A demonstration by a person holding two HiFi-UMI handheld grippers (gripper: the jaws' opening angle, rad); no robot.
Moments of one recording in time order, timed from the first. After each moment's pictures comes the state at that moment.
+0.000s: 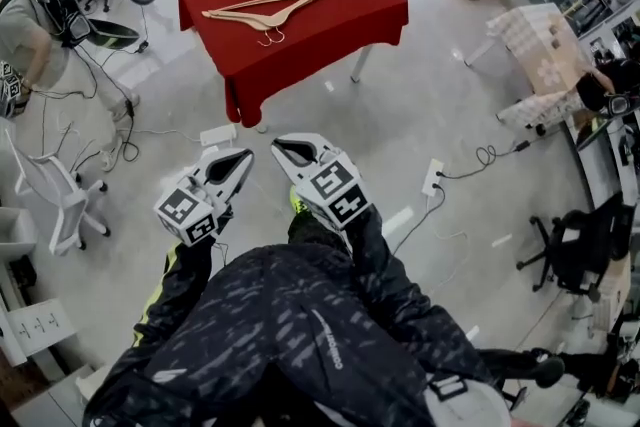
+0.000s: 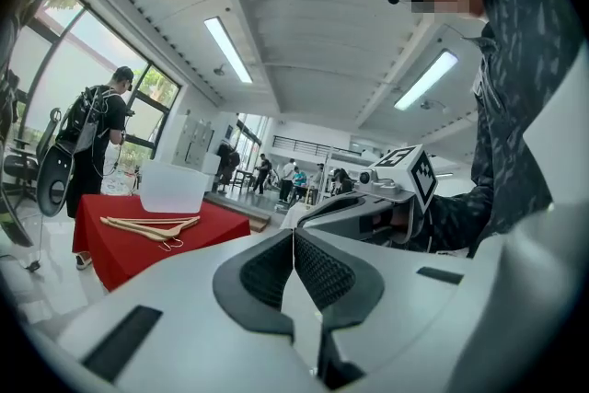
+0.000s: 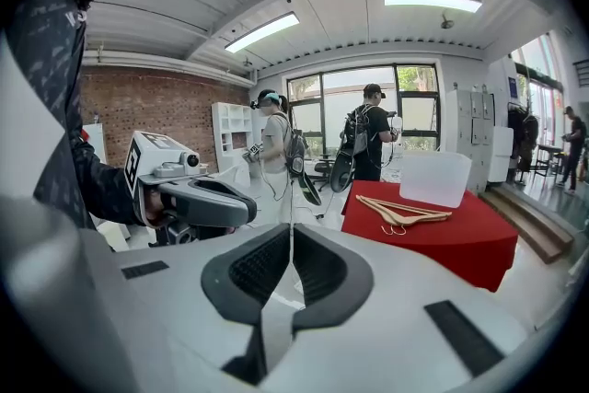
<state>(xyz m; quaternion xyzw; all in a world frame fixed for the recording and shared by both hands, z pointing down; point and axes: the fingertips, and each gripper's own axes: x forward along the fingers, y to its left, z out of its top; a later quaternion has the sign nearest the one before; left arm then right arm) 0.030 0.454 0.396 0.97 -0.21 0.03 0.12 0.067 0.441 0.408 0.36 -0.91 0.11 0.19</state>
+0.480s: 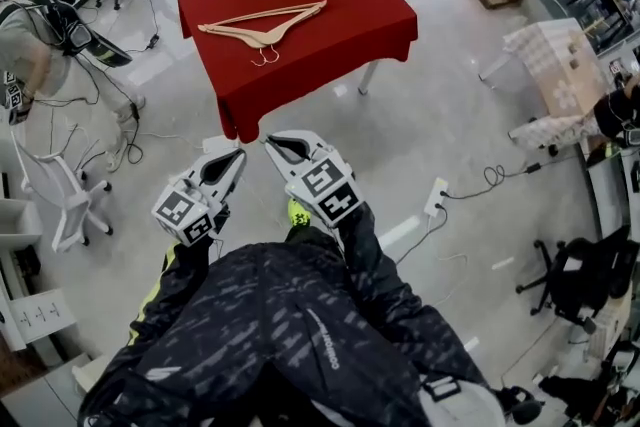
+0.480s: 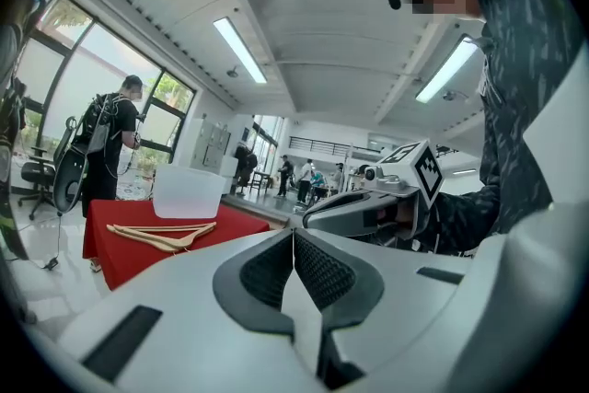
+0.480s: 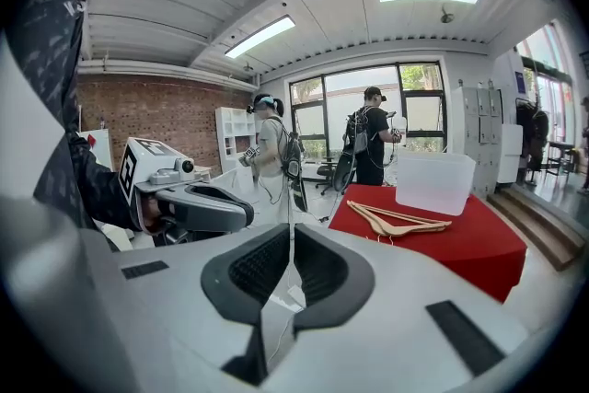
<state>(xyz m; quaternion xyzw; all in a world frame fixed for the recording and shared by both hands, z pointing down) 0.091 0.363 0.402 0.95 -0.27 0.04 0.12 0.131 0.346 0.410 0.34 -0.92 0.11 0.18</state>
